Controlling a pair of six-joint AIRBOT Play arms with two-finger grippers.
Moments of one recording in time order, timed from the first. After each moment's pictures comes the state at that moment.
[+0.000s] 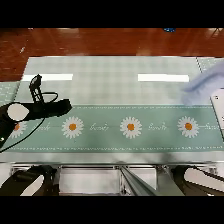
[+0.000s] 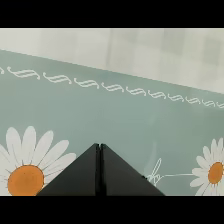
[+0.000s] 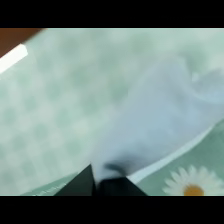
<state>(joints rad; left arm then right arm) -0.16 -0.88 0.62 1.11 -0.78 -1.72 -0.54 -1.32 1.92 -1.18 1.68 1.77</state>
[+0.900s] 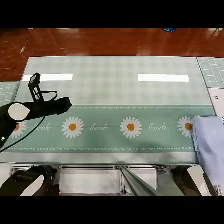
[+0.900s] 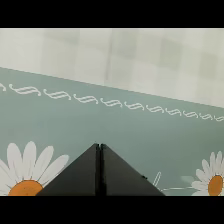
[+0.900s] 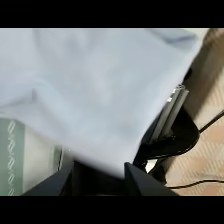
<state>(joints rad) -0.16 -0.89 0.62 1.11 -0.73 -1.71 -1.25 -0.87 0.93 -1.70 1.74 1.72</state>
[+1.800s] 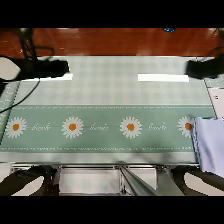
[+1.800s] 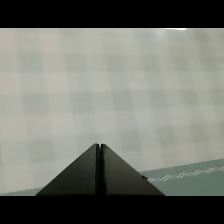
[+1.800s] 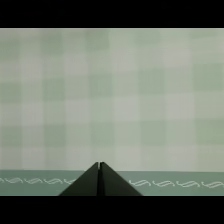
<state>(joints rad) -0.19 -1.13 1.14 1.30 -0.84 -1.64 -0.06 -1.26 1.33 -1.42 1.14 1.58</state>
